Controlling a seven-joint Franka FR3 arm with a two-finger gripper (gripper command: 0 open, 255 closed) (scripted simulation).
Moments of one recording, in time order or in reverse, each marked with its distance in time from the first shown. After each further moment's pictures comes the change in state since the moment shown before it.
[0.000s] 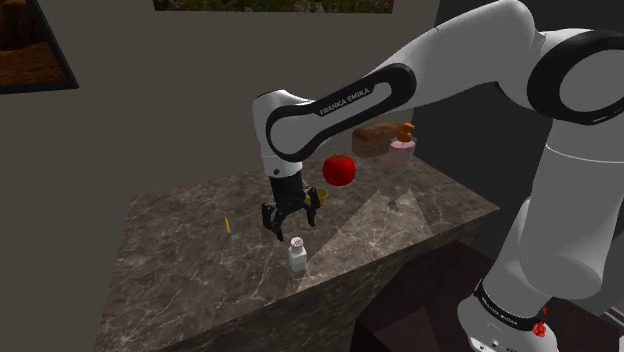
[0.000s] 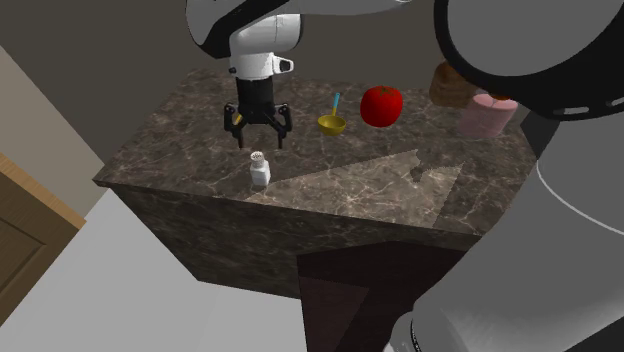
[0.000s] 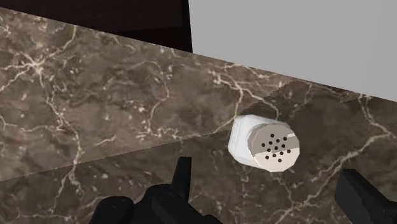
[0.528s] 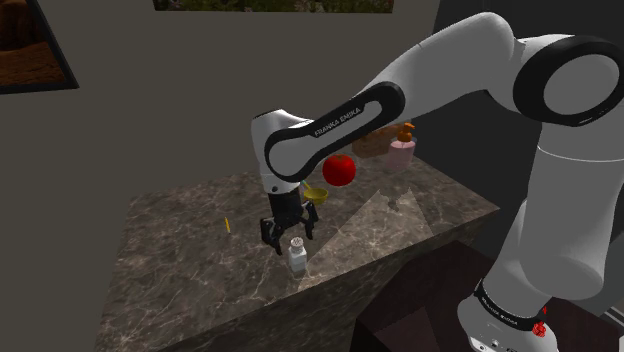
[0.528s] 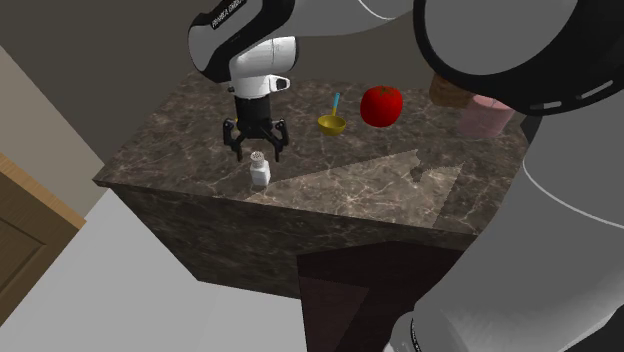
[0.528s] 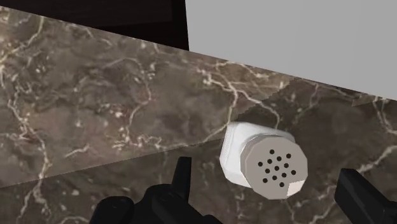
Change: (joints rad) arm 0.017 0.053 0.007 -0.037 -0.006 0.088 0.013
